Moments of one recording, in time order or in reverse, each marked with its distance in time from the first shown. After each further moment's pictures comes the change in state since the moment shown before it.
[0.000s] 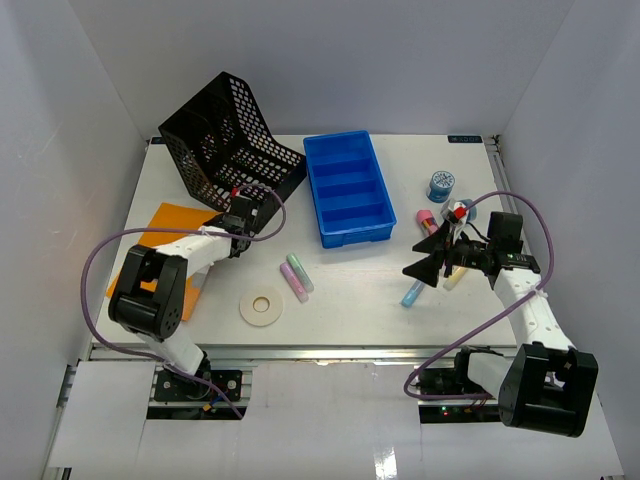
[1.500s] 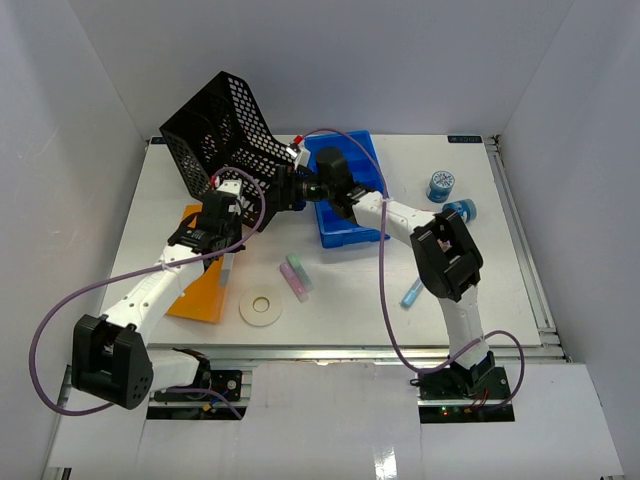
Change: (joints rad) left arm 0.000 -0.407 0.013 -0.159 0.407 -0.233; right arm 0.823 1.009 0.934 0.634 0.537 1.204
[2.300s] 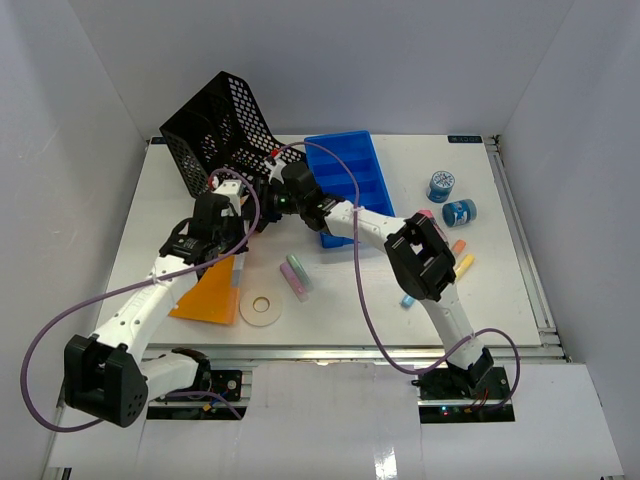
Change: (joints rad) left arm 0.006 -0.094 -0.034 0.038 0.181 -0.028; right arm 0.122 0.162 0.177 -0.061 0.253 0.124
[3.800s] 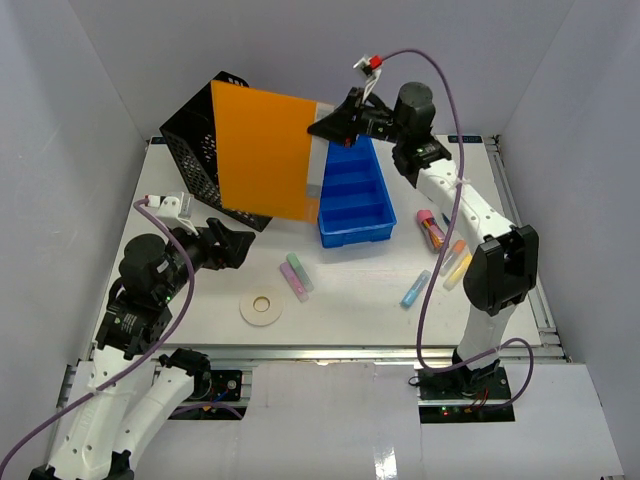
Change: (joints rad) left arm 0.000 -0.565 0.010 -0.017 0.222 -0.174; right arm -0.373 -0.418 -0.017 0.086 -0.423 -0.319
